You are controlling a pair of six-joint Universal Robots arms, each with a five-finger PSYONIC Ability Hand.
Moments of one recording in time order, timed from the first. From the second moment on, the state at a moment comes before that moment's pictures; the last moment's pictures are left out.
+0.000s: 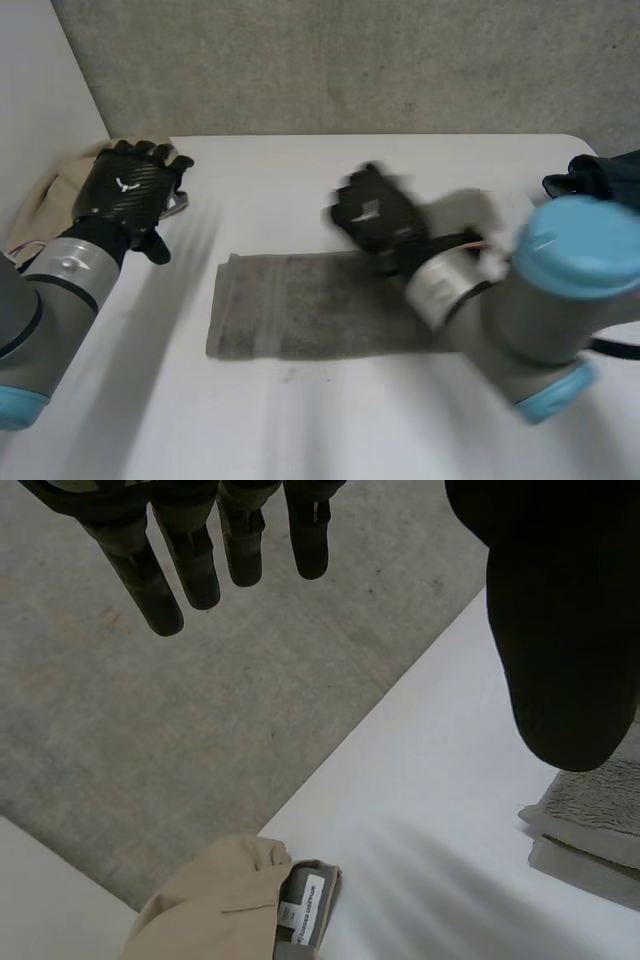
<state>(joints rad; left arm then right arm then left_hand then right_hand) 4.46 -1.69 -1.83 3.51 -1.43 3.62 2.18 -1.14 1.54 -0.41 1.25 2.25 0.21 0.21 0.21 0.20 0.05 1.12 1.18 1.19 1.20 0.99</state>
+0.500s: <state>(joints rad) 4.40 -1.69 -1.81 3.52 -1.43 3.59 2.32 -1.03 1.43 -0.25 1.42 2.61 0.21 0.21 0.21 0.20 0.05 0.23 0.21 0.21 0.21 0.05</state>
